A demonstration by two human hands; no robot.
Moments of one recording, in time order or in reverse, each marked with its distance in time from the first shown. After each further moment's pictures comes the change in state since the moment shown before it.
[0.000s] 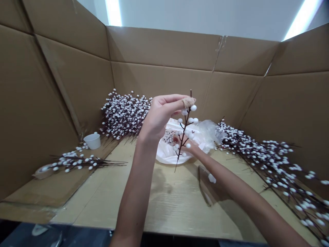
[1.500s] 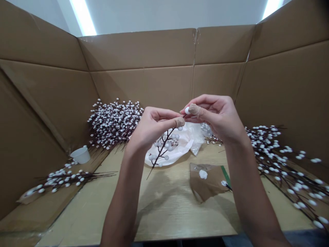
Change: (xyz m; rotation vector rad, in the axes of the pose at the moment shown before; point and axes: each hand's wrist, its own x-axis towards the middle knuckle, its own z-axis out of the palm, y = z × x) left_hand -0.002 -0.004 0.045 0.202 -0.158 -0.093; right_hand -0.073 -0.095 -0.146 0.728 0.439 -0.170
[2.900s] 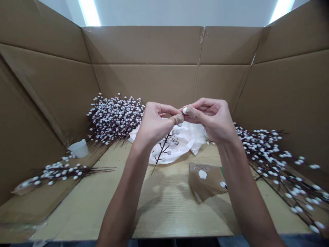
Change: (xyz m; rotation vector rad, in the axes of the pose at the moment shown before) left_hand 0.002 -0.006 0.004 0.104 0.180 0.097; right_hand 0.005 0.023 0.011 -0.012 0.064 -0.002
